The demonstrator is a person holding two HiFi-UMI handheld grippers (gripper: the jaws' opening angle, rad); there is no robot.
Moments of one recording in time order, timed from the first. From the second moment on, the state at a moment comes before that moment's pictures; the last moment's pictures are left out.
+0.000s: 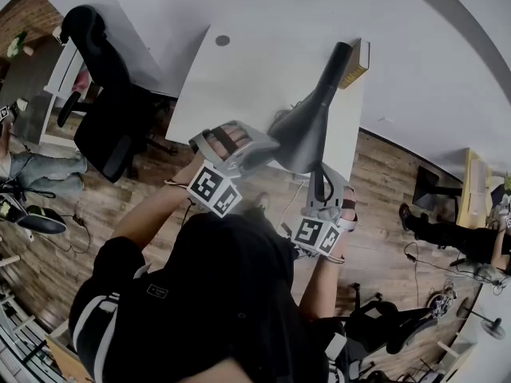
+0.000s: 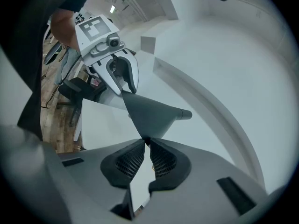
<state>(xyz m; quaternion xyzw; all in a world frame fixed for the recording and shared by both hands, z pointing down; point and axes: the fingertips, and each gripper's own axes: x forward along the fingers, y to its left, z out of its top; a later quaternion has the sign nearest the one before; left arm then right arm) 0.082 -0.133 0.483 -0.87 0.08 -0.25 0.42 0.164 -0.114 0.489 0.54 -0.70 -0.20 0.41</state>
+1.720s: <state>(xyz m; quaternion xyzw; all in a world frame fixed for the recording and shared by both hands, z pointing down) 0.099 -0.160 0.555 -0.84 0.09 -0.28 0.45 0.182 -0.143 0.557 0.54 -0.69 -0.22 0.43</state>
